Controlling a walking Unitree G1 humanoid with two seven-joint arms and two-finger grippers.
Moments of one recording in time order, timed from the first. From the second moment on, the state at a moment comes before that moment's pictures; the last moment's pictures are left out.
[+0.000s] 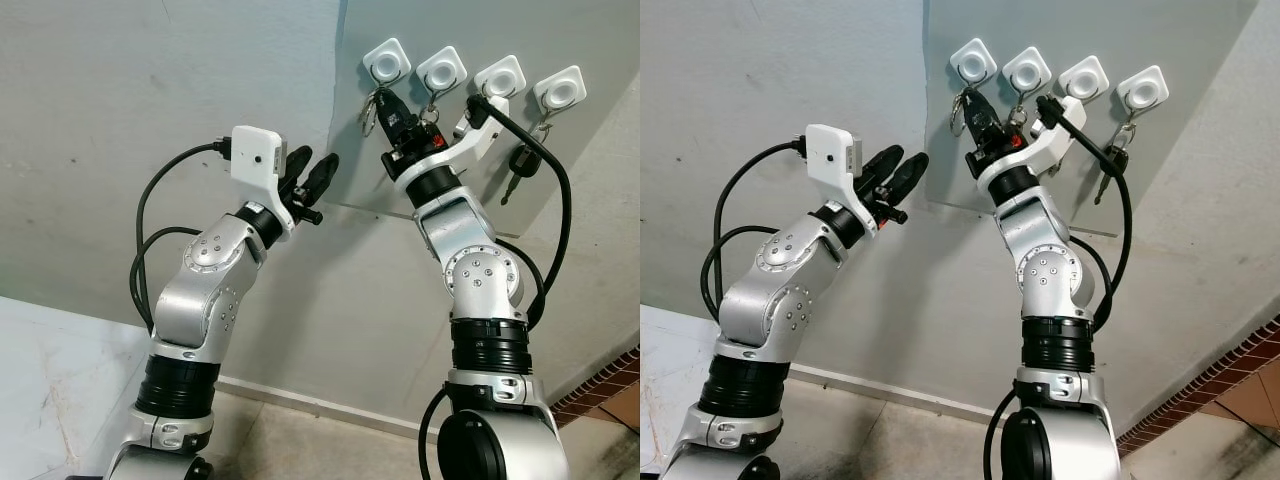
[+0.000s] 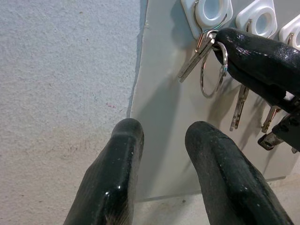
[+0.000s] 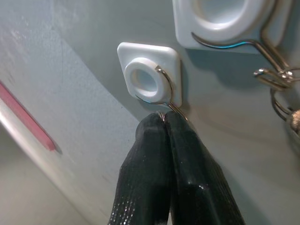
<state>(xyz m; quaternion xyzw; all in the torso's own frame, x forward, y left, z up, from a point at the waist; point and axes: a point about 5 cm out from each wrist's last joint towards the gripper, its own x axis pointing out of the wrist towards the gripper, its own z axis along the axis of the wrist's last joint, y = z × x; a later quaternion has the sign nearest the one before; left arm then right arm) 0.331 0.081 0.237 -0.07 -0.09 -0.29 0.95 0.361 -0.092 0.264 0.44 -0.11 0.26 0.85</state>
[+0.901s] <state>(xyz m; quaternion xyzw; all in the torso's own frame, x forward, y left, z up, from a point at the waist) 0.330 0.082 0.239 -0.07 -0.09 -0.28 0.95 0.359 -0.092 0.252 0.48 -0.09 0.25 0.84</state>
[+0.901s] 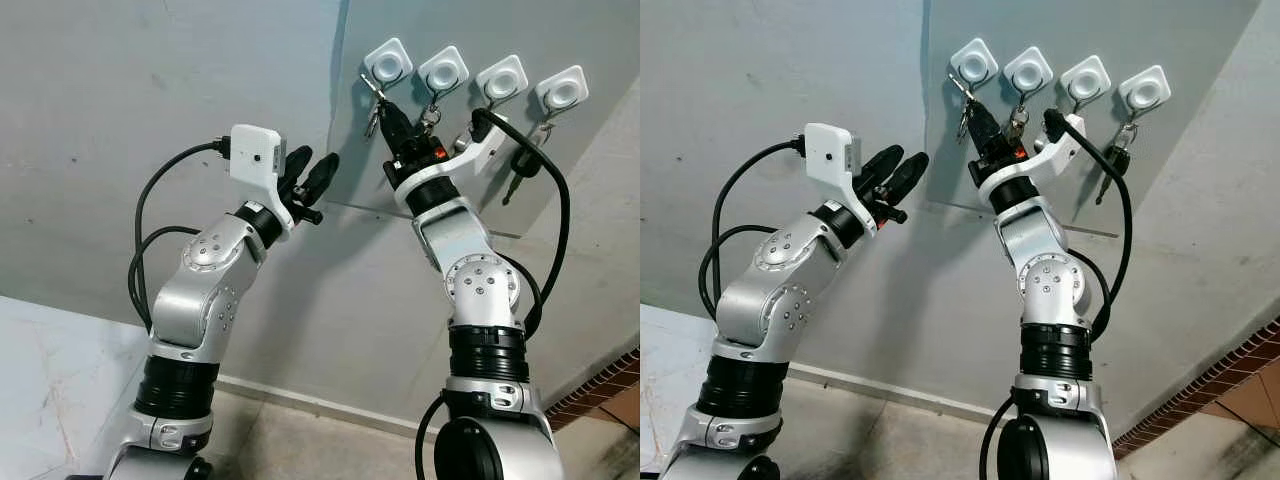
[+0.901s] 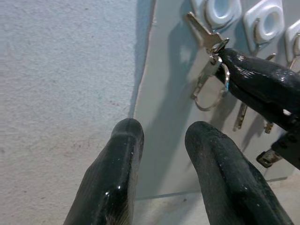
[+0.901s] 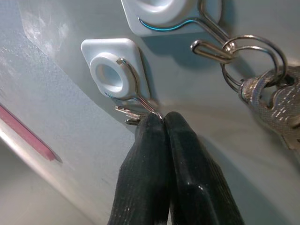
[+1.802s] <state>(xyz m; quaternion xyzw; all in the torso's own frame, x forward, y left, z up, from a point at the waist) 0.329 0.081 0.240 -0.08 -0.09 -0.28 0.95 0.346 -0.086 0.246 0.35 -0.14 0.26 0.89</state>
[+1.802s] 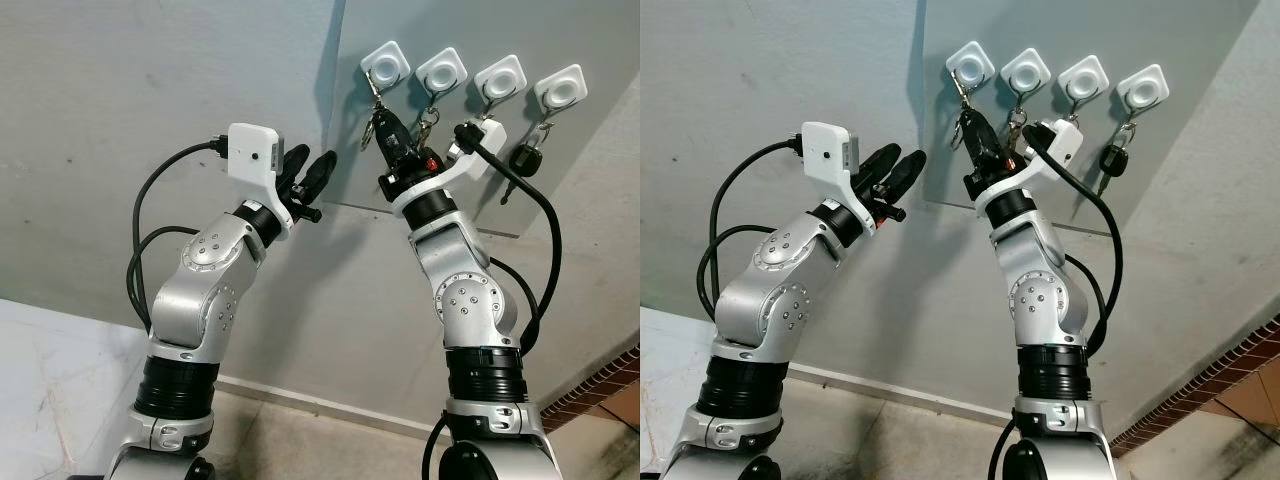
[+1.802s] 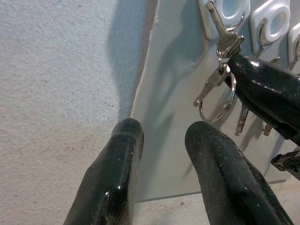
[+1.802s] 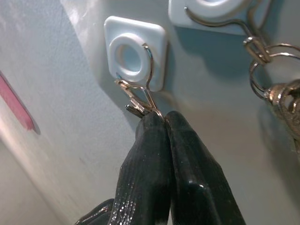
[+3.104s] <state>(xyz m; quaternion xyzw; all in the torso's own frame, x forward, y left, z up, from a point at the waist) 0.326 0.100 0.125 -0.04 0.06 -0.19 0.98 0.312 -0.131 0.096 0.16 0.03 0.17 0.97</state>
